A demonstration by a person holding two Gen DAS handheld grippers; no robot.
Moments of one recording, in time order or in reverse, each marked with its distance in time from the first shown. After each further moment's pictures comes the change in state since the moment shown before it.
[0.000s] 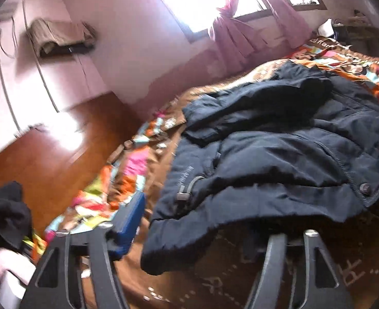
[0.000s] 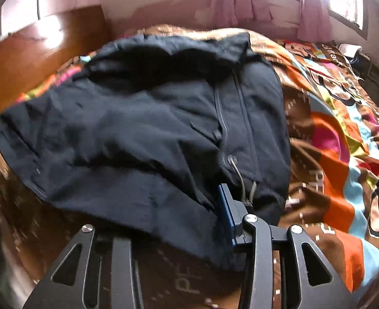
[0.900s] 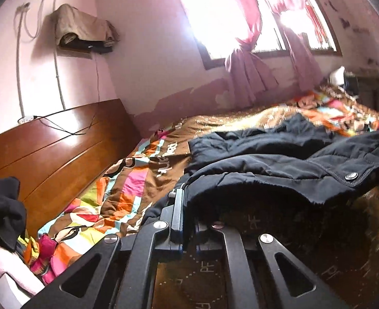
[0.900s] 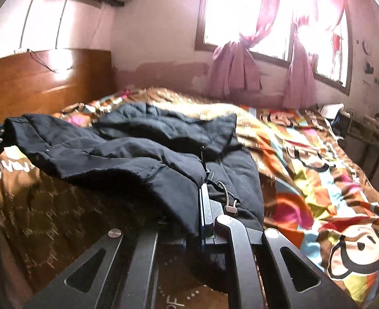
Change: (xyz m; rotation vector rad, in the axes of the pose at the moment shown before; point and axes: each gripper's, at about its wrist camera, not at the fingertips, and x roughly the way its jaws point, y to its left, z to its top) left arm -0.044 0.050 0.047 -0.196 -0.138 -0.041; right arm -0.114 0.020 0.034 -0.084 -0.422 -0.080
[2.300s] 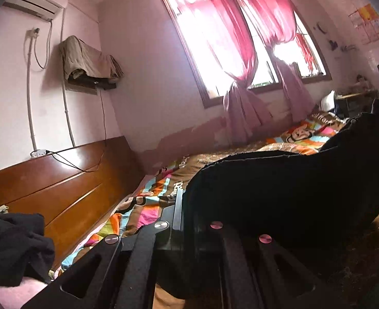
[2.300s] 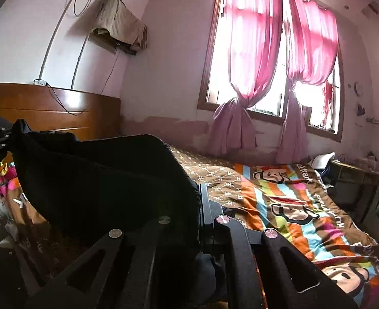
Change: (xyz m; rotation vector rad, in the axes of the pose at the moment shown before) left arm -0.076 0.041 0.043 0.032 -0.181 -0.016; right arm -0.103 0.014 0.055 -0.056 -0.248 -0.028
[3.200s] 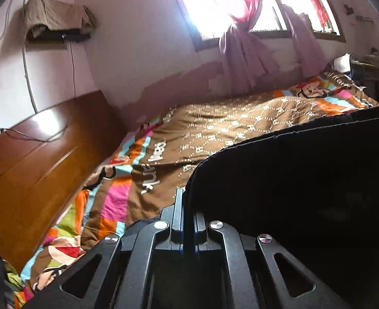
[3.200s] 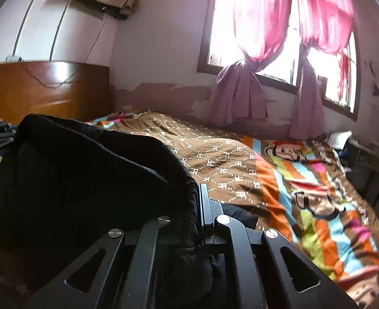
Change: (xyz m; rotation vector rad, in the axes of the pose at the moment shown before) left arm 0.253 -0.058 -0.011 0.015 0.312 -0.040; right arm 0.239 -0.014 -0.027 -0.030 0.167 0.022
